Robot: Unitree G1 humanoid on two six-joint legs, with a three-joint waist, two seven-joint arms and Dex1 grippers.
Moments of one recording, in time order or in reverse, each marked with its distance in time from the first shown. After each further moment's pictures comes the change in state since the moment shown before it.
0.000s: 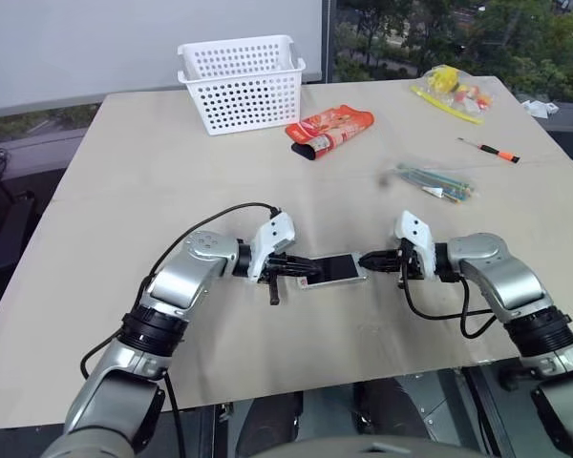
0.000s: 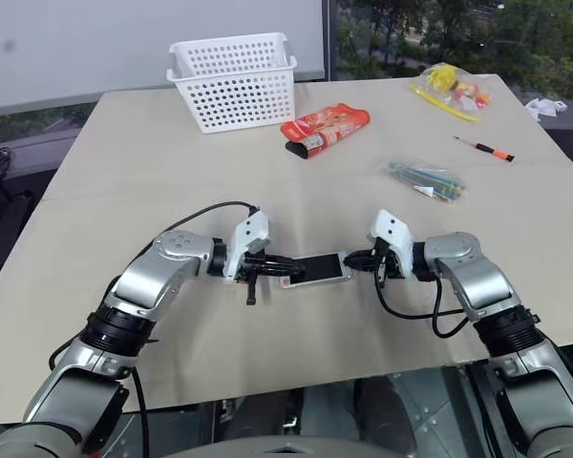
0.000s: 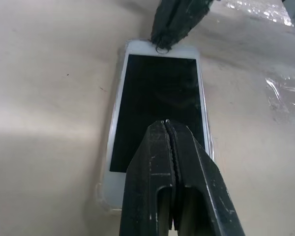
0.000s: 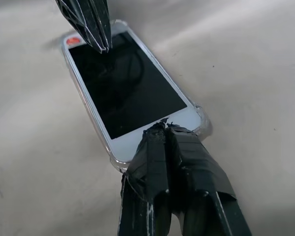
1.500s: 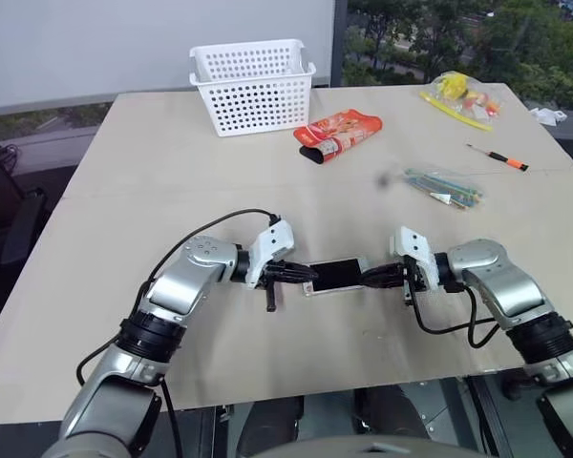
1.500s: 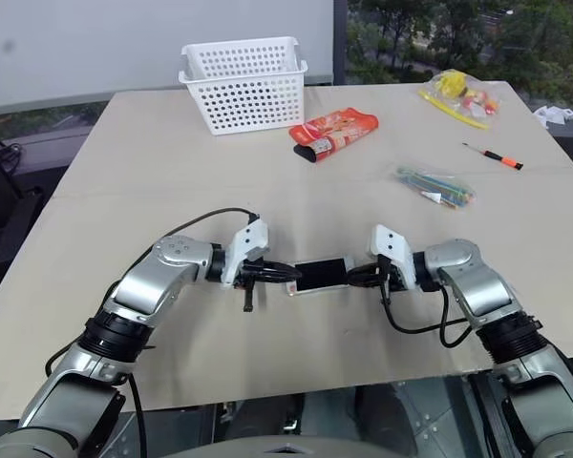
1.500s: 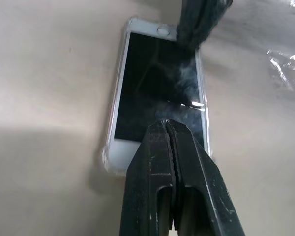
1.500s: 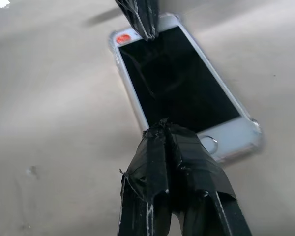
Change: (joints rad) left arm 0.028 0.011 -0.009 0.000 0.026 -0.034 -0.016; right arm 0.030 -0.022 0.011 0.005 -0.019 -0.089 0.106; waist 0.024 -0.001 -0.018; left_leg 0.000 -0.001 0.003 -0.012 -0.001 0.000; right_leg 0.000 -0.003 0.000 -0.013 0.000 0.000
